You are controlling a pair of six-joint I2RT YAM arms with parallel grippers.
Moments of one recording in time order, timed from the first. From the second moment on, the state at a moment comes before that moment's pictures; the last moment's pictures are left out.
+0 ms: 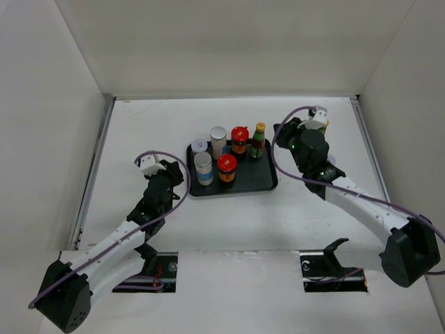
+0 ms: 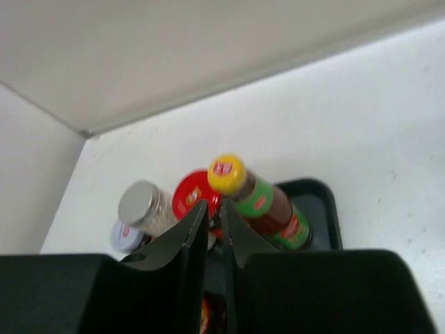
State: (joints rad) left arm -0.57 0.82 0.33 0.35 -0.63 -0.56; right arm 0.54 1.20 0.80 0.32 0.34 0.55
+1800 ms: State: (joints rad) left arm -0.40 0.84 0.18 0.48 -0.46 -0.77; right arm 0.23 1.42 1.01 0.02 0.61 0.29
